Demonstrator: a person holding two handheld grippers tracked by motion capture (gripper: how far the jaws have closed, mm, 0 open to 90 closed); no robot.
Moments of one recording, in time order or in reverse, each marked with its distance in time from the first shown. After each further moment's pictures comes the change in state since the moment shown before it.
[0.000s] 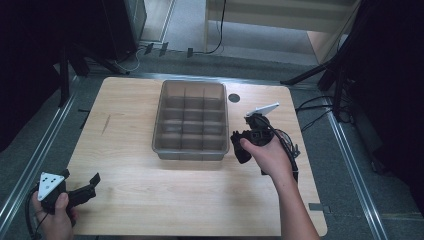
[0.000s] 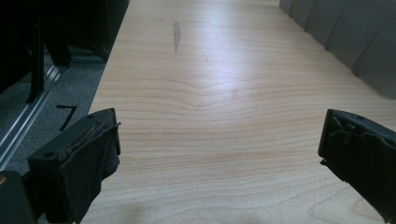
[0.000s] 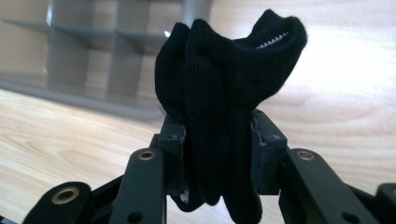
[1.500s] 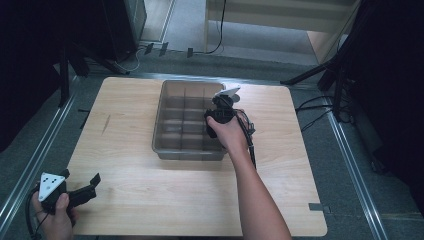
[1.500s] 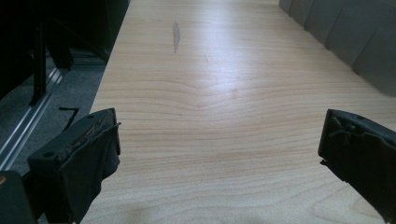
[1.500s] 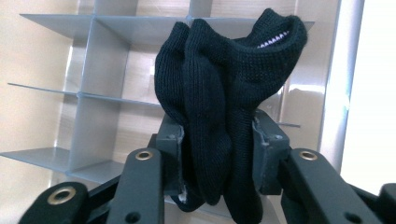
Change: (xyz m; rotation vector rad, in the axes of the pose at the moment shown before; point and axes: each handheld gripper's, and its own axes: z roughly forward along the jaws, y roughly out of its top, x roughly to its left) left arm -0.002 0.000 -0.001 -0.001 0.005 0.016; right arm 0.058 0.079 0.083 -0.120 -0.041 -0.004
